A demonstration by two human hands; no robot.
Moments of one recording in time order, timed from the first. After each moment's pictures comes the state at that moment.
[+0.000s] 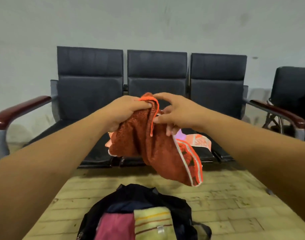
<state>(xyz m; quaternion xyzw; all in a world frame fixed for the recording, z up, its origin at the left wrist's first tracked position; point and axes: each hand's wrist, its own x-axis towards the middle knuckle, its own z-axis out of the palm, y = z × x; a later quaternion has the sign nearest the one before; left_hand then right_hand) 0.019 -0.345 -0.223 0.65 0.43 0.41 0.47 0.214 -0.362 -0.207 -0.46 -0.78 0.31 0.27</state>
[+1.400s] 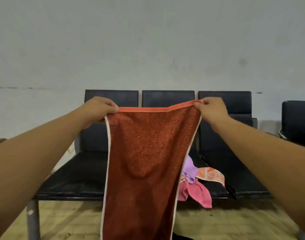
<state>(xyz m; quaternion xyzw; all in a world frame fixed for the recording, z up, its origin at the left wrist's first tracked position) -0.089 -0.368 -0.110 0.63 0.59 0.47 0.19 0.247 -0.324 -0.118 -0.56 -0.61 0.10 0.55</state>
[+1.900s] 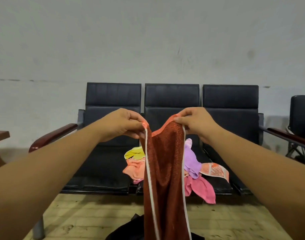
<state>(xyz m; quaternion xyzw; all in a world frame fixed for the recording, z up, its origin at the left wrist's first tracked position) -0.051 -0.375 -0.157 0.74 0.44 0.36 0.35 0.201 -0.334 -0.164 -0.49 -0.67 0.29 0.48</state>
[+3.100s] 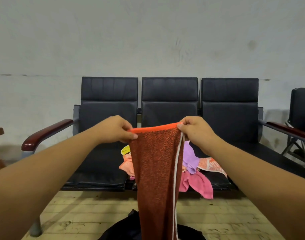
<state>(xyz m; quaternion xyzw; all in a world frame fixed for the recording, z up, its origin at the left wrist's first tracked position) -0.048 -0.352 -0.185 0.77 0.58 0.22 0.13 0.217 -0.337 -0.204 -0.53 -0.69 0.23 0.43</state>
